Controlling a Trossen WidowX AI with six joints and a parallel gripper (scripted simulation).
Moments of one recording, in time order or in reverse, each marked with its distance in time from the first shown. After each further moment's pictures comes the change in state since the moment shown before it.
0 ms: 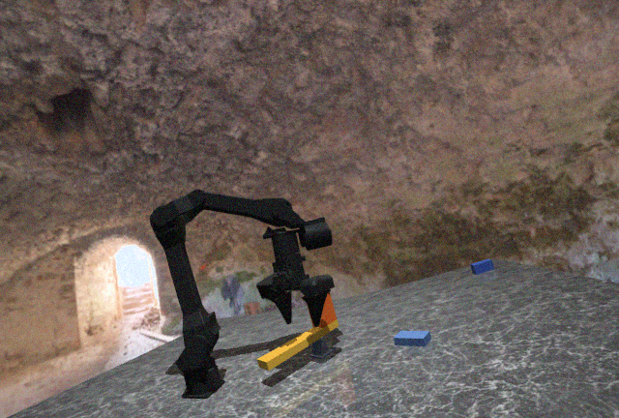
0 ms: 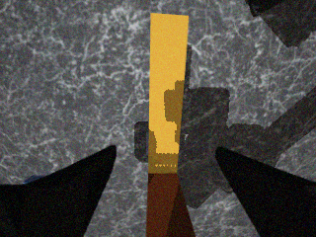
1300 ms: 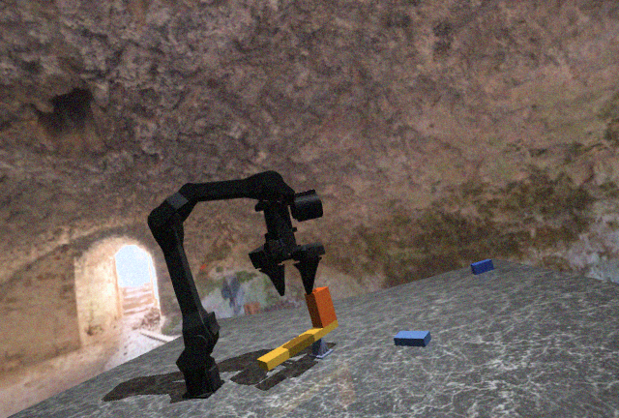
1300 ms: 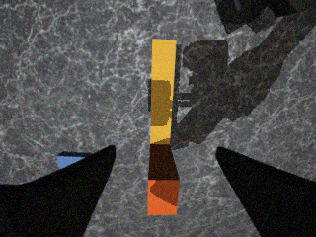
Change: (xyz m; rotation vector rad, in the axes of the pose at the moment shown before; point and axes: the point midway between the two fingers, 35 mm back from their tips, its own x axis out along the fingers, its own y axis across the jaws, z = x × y) arm -0.066 -0.001 0.002 -0.001 0.017 0.011
